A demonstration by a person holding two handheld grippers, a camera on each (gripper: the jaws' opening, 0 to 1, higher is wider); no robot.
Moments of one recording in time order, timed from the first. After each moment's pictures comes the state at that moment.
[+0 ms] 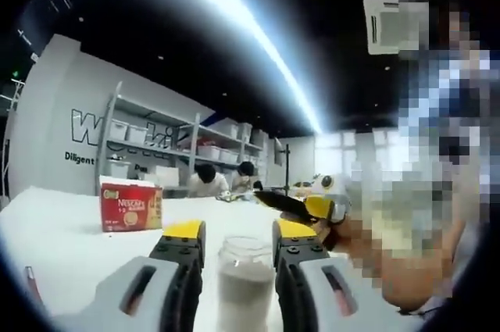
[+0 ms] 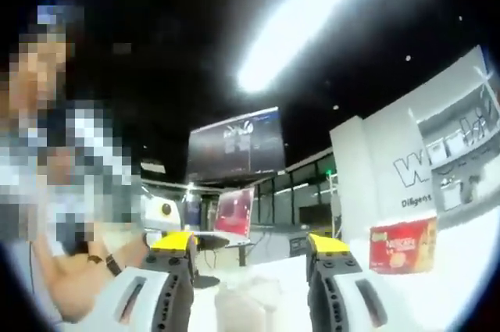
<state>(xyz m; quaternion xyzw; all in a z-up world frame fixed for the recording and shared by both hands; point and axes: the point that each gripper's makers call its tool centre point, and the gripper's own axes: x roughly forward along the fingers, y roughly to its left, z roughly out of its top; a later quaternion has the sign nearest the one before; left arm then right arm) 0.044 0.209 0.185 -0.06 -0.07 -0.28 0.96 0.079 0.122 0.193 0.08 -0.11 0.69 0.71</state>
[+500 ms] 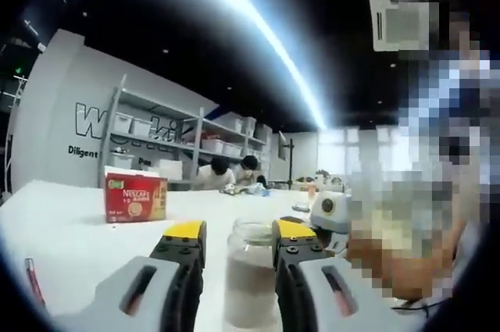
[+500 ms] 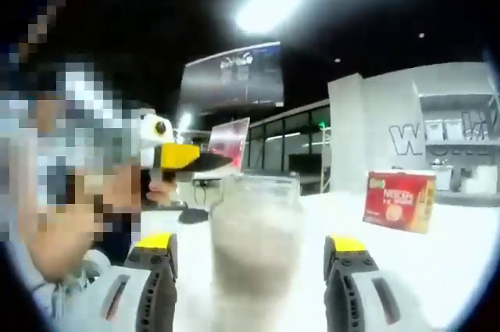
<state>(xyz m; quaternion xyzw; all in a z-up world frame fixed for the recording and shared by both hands) 0.050 0.212 0.172 -0.06 -0.06 -0.27 0.96 0.073 0.161 0.095 -0.02 -0.02 0.67 0.74</state>
